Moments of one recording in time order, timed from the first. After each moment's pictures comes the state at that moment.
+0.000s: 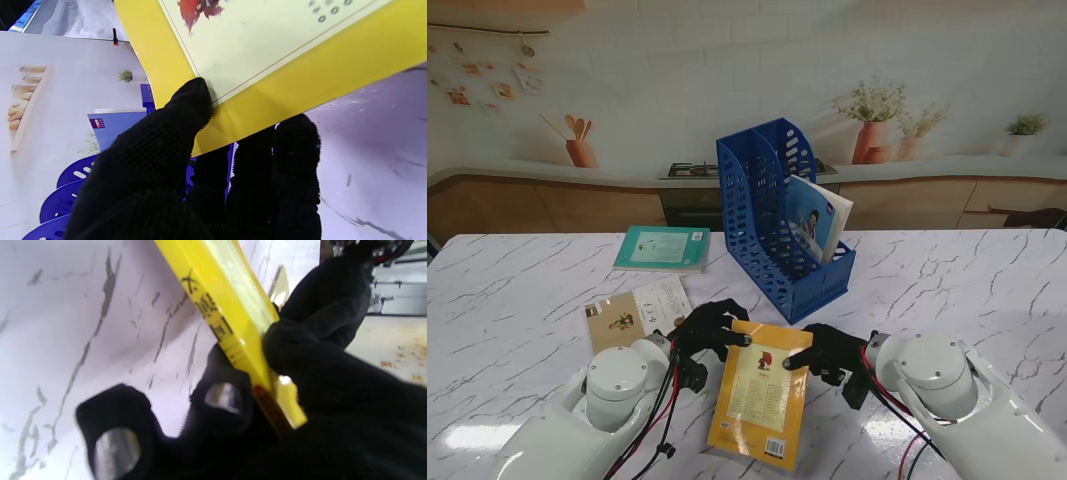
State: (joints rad) left arm 1.49 -1.18 -1.08 -1.55 -0.22 0.21 -0.12; right arm -1.55 -1.05 1.20 -1.68 0.06 0.33 0.53; left_hand 1.08 -0.59 0.63 -0.13 0.51 0.10 1.10 0.67 0.93 0.19 0.36 0.91 0.89 0.29 0.81 0.84 0.72 0.29 1.40 0.42; right_hand 0.70 -0.56 0.99 -0.21 0.73 0.16 0.87 1.16 0.99 0.12 1.04 0.96 1.31 -0.25 1.52 0.77 1.17 0.62 1.81 0.87
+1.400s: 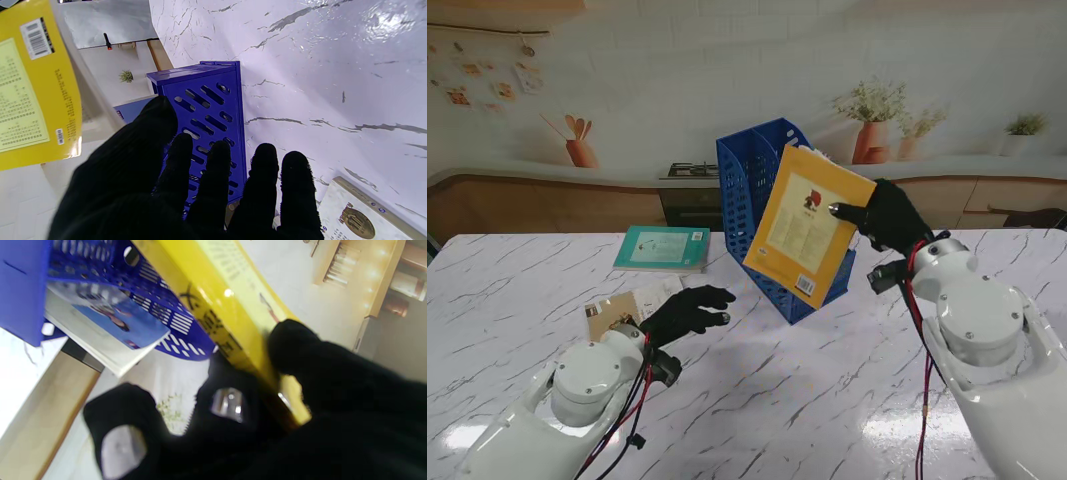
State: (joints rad) left arm 1.56 -1.14 -1.19 -1.69 -0.04 0.21 -0.19; right arm -1.51 -1.14 1.42 -1.99 -0.05 0.31 0.08; left_hand 0.91 -0.42 0.53 -0.06 0.47 0.15 0.47 0.38 0.53 0.24 0.32 0.41 0.40 0.39 0.36 0.53 0.03 0.37 1.02 0.53; right_hand 0.70 -0.53 0.97 -0.21 0.76 0.18 0.86 1.19 0.99 0.14 1.08 1.02 1.32 -0.27 1.56 0.76 1.17 0.62 1.81 0.86
